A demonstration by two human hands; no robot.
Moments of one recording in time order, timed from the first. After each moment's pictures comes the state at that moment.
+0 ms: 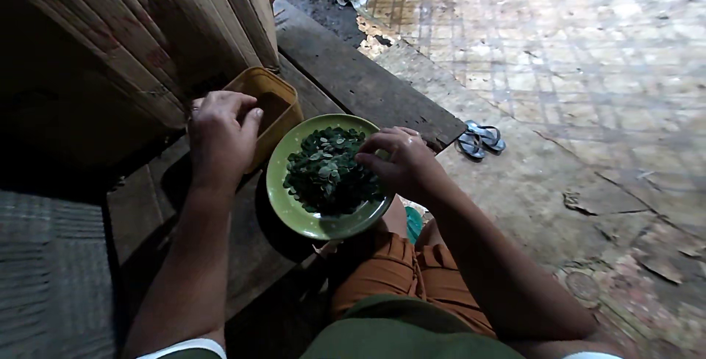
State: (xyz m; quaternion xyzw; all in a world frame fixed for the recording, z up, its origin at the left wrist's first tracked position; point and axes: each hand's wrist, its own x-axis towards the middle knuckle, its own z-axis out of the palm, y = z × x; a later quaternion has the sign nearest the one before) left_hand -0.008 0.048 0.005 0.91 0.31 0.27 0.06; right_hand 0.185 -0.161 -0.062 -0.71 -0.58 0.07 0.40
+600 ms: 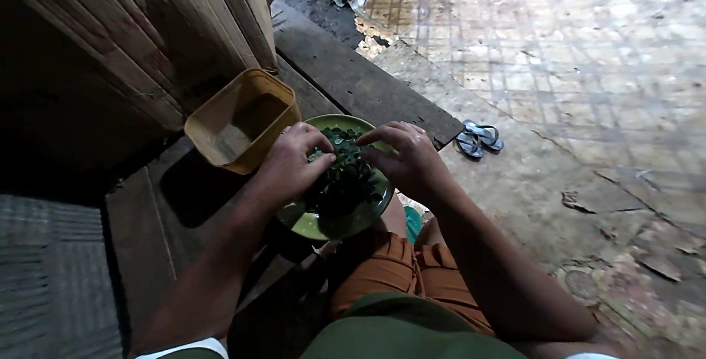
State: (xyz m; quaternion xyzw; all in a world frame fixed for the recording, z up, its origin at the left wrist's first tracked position) left_hand 0.020 0.001 -0.026 0.95 0.13 0.16 0.24; right_hand 0.186 -0.166 -0.060 -0.70 -0.56 0.02 0.44
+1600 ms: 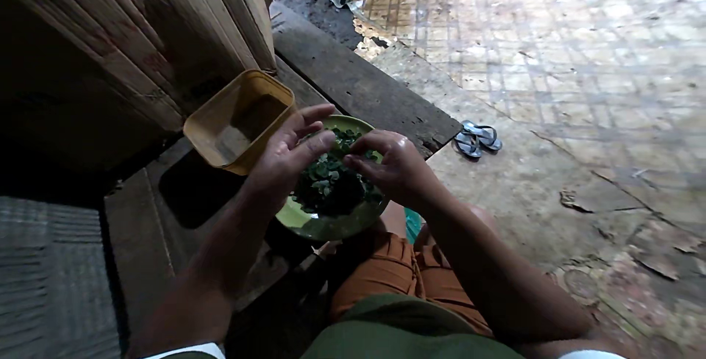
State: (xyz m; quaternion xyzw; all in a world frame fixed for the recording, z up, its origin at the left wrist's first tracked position) left_hand 0.018 -0.022 -0.003 0.77 0.18 0.20 0.58; right_hand 0.167 -0.160 -0.045 -0.68 -0.55 0.12 0.48
